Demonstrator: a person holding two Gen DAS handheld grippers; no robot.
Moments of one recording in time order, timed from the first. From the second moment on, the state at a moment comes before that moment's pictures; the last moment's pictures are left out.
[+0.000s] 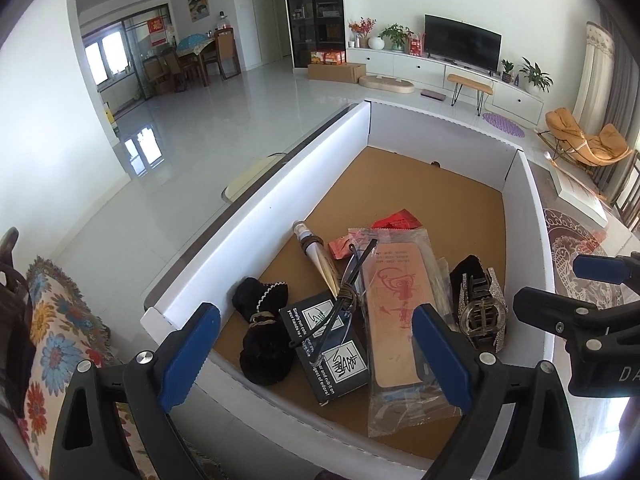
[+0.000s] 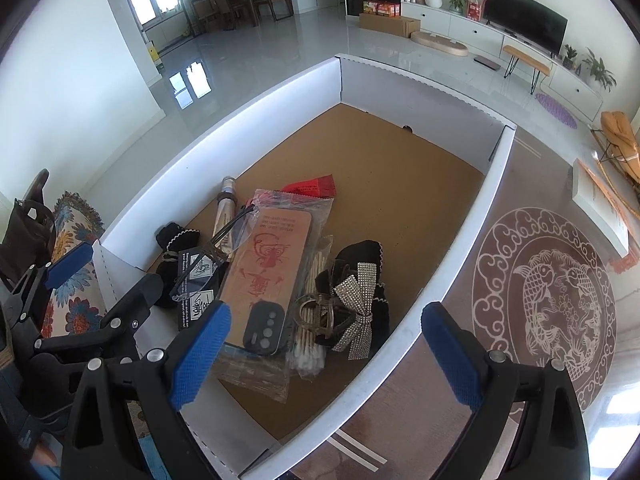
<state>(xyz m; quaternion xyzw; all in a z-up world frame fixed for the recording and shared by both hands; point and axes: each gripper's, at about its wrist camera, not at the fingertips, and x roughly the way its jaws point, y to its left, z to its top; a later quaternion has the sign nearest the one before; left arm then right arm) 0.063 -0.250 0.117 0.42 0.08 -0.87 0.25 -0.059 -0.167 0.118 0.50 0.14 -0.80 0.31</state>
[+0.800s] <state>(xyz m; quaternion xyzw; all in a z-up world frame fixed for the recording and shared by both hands) 0.063 -0.262 0.114 0.42 0.09 -0.86 0.27 -0.052 -0.179 0.115 0.49 0.17 -0.80 0.30</state>
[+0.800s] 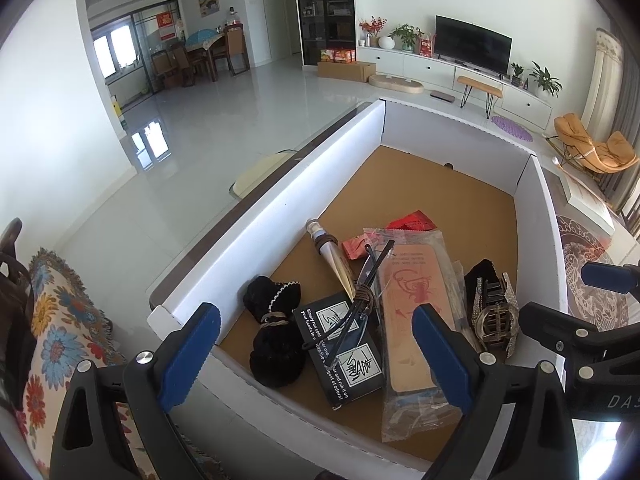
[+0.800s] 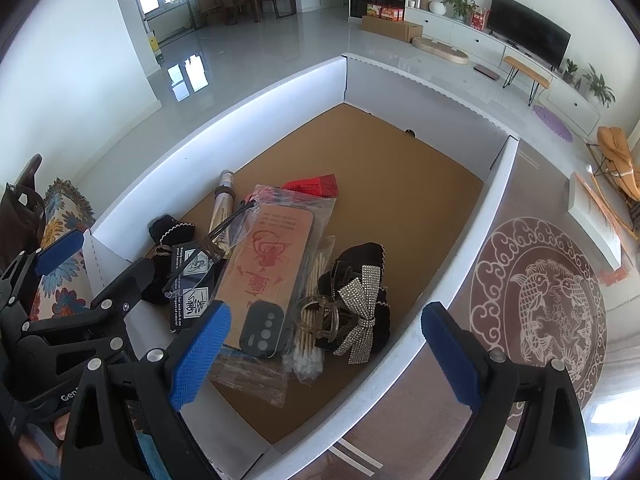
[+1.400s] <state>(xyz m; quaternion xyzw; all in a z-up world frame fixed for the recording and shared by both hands) 0.063 -0.267 0.116 0.42 0.10 -0.86 0.27 -0.051 -0.181 0.114 0.49 0.17 -0.80 0.30</state>
